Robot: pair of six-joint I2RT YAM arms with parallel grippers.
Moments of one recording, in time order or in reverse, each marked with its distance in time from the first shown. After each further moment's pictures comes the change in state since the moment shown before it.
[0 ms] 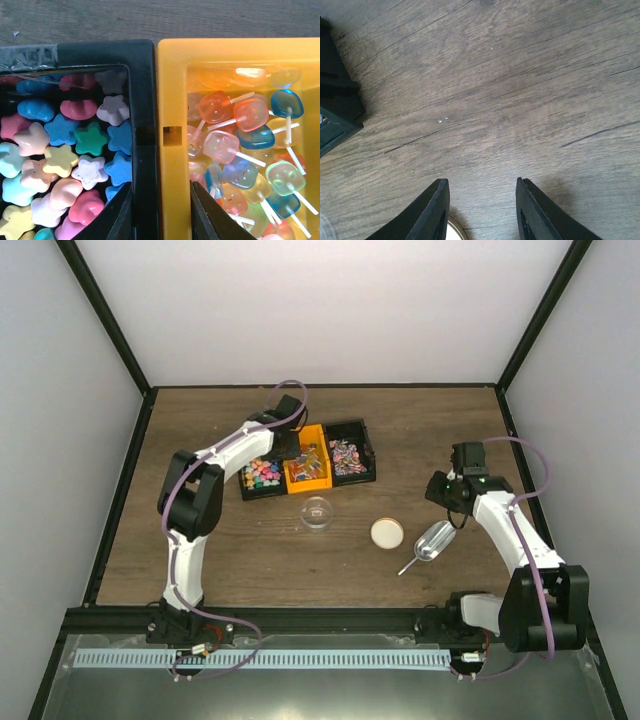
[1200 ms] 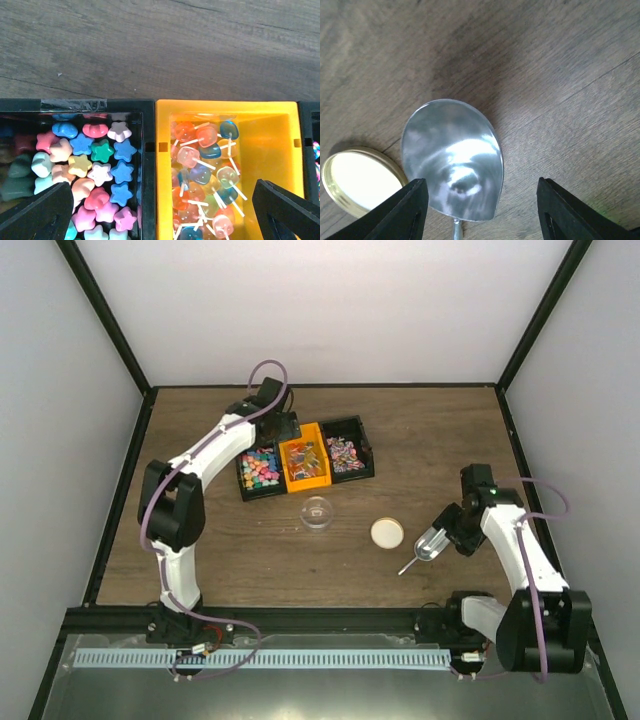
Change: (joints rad) left arm 0.047 -0.129 0.014 -0.008 0.040 -0.057; right arm -0.075 -0.141 -0.061 -0.411 0.018 0.249
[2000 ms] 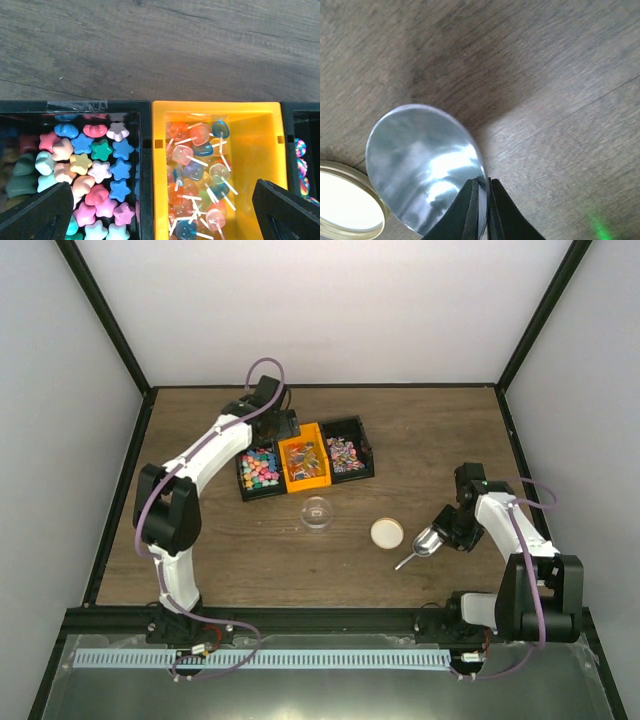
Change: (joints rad) left arm 0.000 -0.040 -0.010 0.002 0.007 0.005; right arm -0.002 0.187 -0.003 0.043 -0.010 -0.037
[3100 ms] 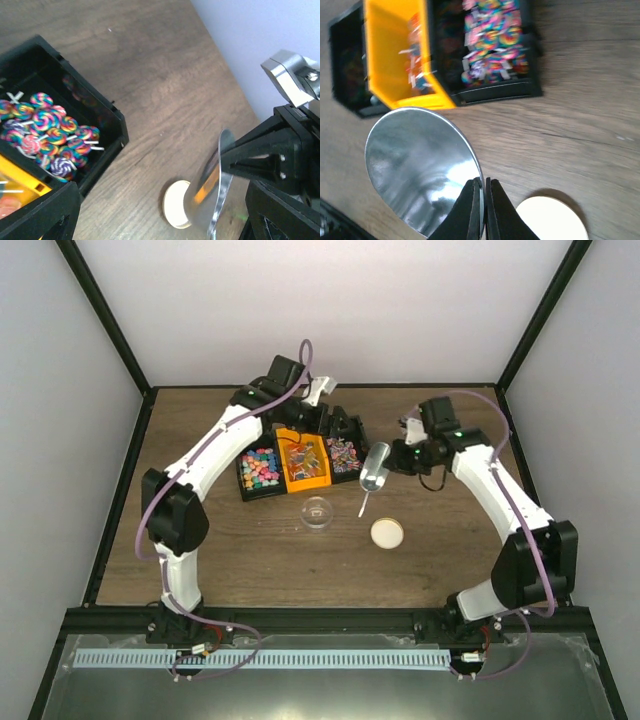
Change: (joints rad) left arm -0.083 0.005 0.232 -0.008 0.741 0.342; right arm 0.249 0.178 0.492 0.164 -0.335 -0.357
